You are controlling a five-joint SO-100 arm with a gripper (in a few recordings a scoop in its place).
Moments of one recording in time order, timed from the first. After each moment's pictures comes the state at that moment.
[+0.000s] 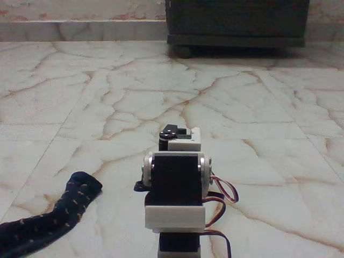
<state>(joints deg) 1.7 138.3 176.8 -39.8 -86.9</state>
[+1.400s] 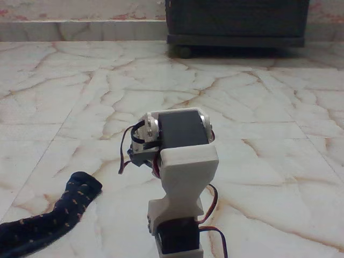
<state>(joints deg) -12.8 119.0 143.3 21.2 -45.9</state>
